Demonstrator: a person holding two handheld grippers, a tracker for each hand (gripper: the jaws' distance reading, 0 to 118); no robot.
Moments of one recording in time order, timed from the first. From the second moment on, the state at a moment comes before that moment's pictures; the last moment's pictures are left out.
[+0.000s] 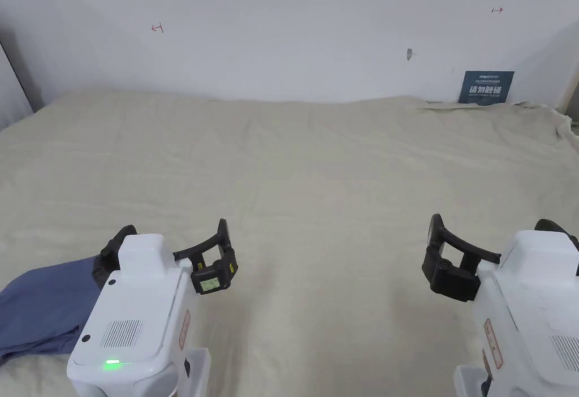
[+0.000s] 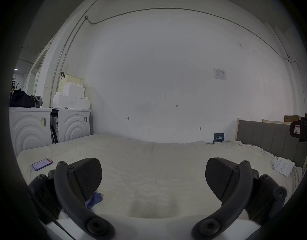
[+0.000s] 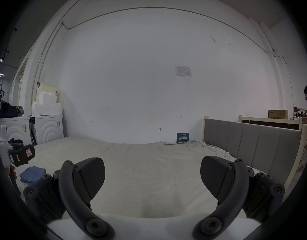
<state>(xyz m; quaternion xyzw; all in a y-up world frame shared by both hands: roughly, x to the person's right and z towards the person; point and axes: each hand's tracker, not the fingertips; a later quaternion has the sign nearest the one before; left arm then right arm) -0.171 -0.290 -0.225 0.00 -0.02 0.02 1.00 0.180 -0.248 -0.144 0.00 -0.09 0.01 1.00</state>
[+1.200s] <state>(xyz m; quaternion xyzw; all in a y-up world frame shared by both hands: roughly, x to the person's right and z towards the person) -0.175 -0.290 -0.224 0.00 -0.02 0.02 1.00 0.179 -0.247 -0.142 0.00 -0.09 0.01 1.00</state>
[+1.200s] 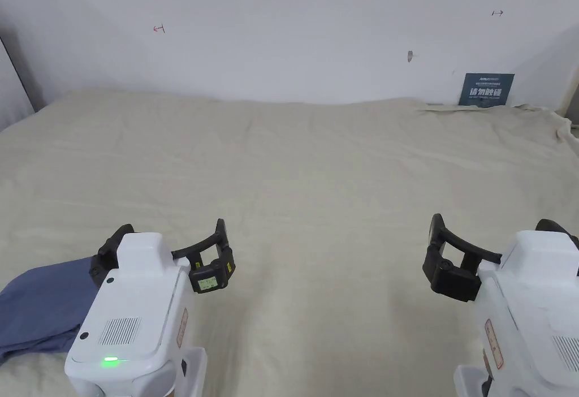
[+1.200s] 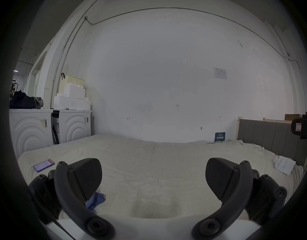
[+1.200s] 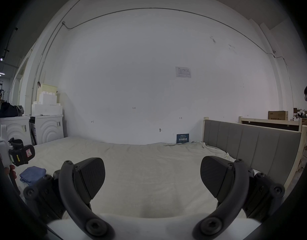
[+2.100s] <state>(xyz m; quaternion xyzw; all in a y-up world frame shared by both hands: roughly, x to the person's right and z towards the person) -0.179 -0.289 -0.218 0.00 -0.02 0.02 1.00 0.178 -0.230 -0.144 -0.09 -0.10 -0.07 0.99</state>
